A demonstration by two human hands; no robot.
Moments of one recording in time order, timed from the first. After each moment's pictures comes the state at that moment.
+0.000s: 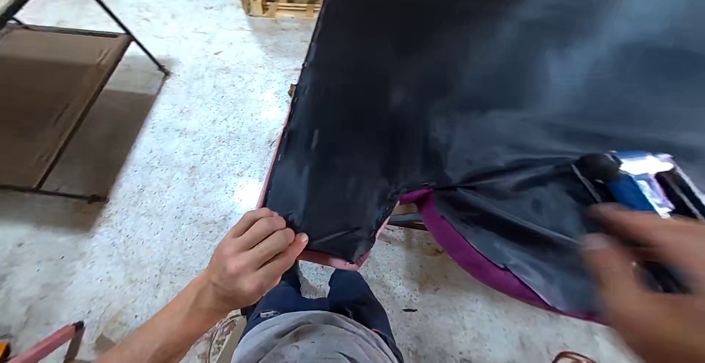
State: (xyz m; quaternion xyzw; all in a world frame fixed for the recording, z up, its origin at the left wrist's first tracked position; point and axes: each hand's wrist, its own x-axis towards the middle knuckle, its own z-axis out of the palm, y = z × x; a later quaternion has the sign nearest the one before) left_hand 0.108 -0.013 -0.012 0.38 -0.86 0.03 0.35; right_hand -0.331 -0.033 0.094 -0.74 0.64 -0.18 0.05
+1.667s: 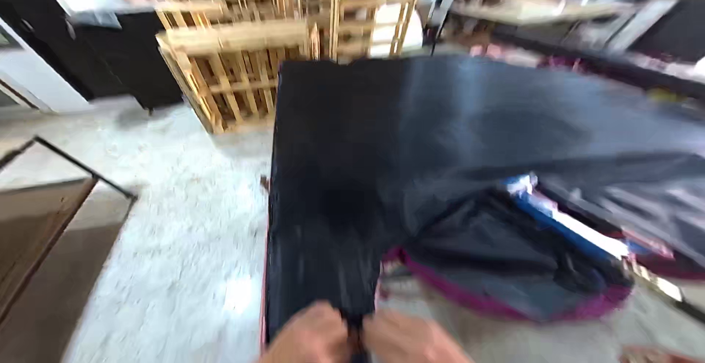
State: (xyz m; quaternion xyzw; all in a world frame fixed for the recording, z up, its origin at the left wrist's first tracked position) left_hand 0.063 -0.056 0.012 0.21 -0.94 -0.10 0.25; right_hand -0.178 -0.018 0.023 -0.90 0.36 -0.26 0.05
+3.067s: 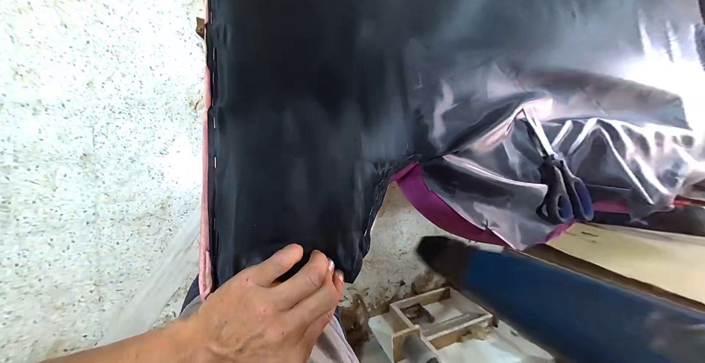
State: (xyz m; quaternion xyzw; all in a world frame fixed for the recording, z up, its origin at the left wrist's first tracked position) left_hand 0.082 -0.034 -0.006 0.19 -0.95 -0.08 0.22; right_hand -0.227 0.004 0.193 -0.67 0.69 0.01 0.28
